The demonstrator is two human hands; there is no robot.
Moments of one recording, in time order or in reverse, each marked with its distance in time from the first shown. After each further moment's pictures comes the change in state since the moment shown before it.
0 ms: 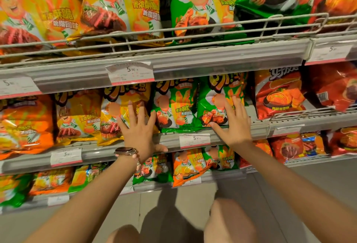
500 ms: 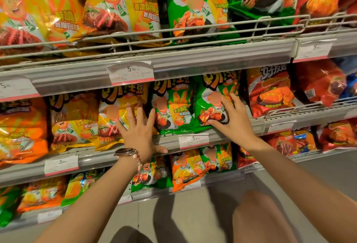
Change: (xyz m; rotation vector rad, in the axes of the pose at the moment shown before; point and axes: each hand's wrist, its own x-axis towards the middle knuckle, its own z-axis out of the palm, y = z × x) left_hand 0.001 0.001 -0.002 -0.053 0.026 0.009; right_hand 0.002 -0.015 -0.024 0.060 0.025 -0.012
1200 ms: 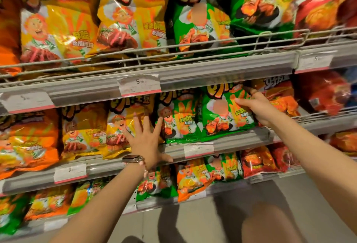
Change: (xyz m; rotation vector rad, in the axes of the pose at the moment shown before) left_hand 0.007 -0.004 0.004 -0.049 0.008 0.016; right_hand 0.070 0.022 -0.054 0.848 -0.165 0.476
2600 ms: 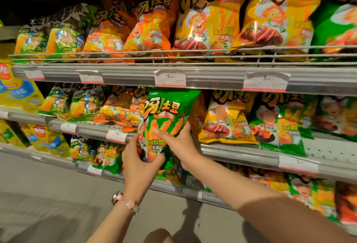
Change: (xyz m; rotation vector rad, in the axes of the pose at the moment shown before) left_hand -0.173 -0.196 -0.006 -0.974 0.582 -0.563; right_hand -0.180 -0.005 0.419 0.135 -0.515 0.034
